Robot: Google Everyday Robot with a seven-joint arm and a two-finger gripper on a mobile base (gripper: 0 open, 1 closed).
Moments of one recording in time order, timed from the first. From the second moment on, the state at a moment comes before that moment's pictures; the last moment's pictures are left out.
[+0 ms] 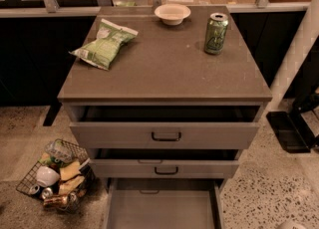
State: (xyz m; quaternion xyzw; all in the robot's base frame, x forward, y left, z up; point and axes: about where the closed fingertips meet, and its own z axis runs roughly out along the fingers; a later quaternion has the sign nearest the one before) arm 0.242 -0.296 0.339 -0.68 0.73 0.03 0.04
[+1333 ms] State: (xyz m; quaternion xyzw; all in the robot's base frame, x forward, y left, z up) arm 0.224 -0.258 0.256 -0.71 0.69 0.08 0.04
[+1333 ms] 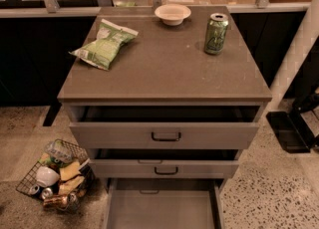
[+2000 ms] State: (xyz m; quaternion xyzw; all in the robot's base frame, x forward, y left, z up) arm 0.208 -0.212 0.180 -0.75 0.65 0.11 0.03
